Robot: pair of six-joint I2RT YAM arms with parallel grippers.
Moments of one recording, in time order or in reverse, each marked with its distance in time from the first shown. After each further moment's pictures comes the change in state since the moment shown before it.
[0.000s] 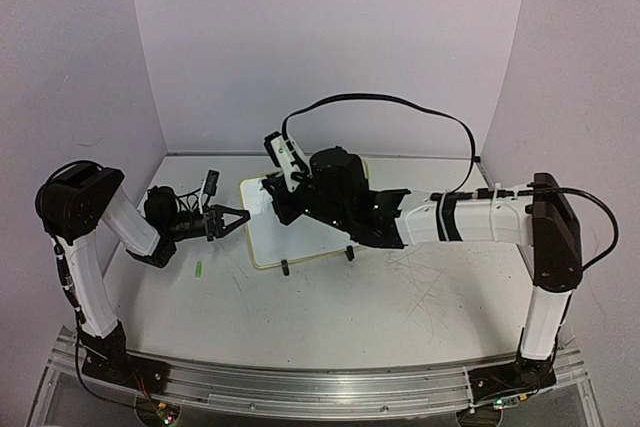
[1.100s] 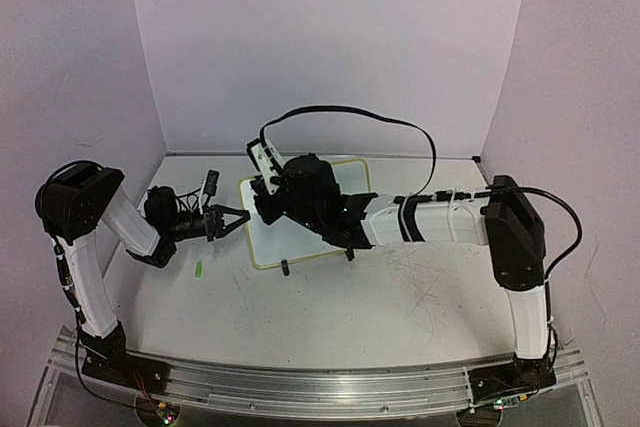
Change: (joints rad) left arm 0.000 -0.001 -0.001 -0.001 -0.009 0.013; right arm 0.000 0.200 0.185 0.015 0.075 -0.047
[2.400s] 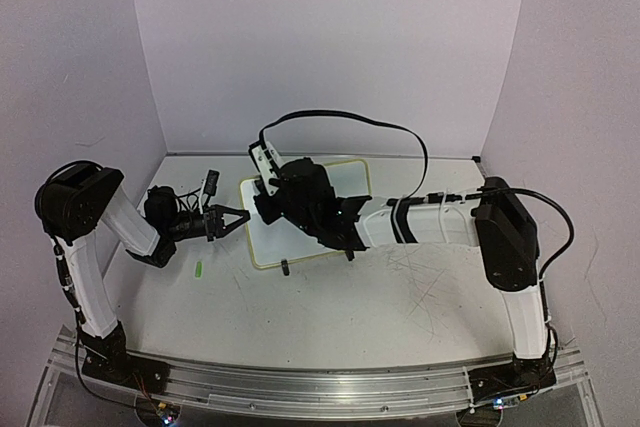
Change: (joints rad) left arm 0.000 -0.005 0.000 -0.010 0.000 0.005; right arm 0.000 0.044 0.031 -0.001 0.101 0.001
